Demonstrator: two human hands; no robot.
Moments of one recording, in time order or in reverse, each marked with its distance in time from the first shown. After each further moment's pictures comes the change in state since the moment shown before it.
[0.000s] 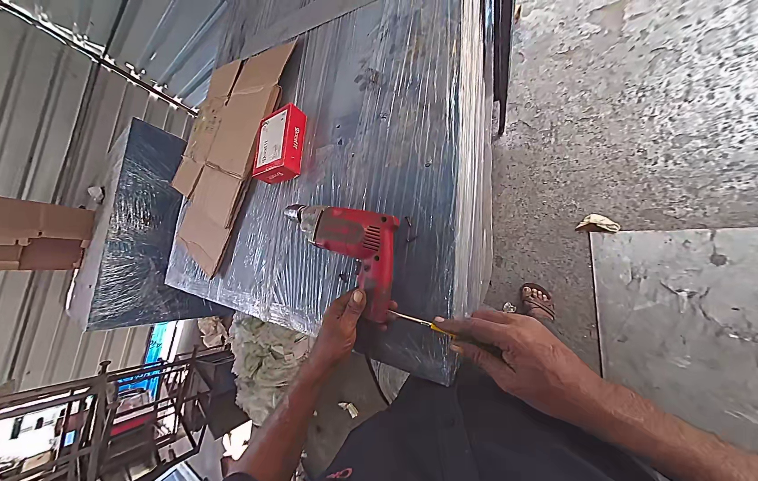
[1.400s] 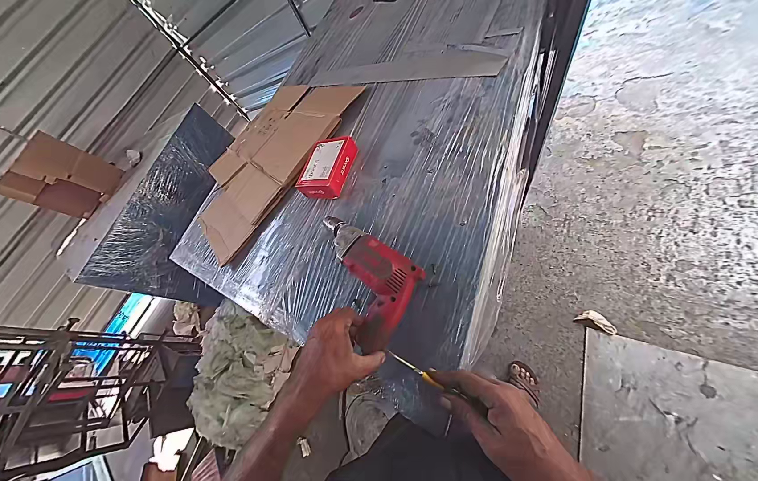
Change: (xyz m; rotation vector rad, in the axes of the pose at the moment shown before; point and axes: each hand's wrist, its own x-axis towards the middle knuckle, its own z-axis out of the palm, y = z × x) left_hand -0.020 0.045 0.006 1.157 0.352 0.078; right_hand 0.013 -0.020 0.005 0.069 -0.090 0.044
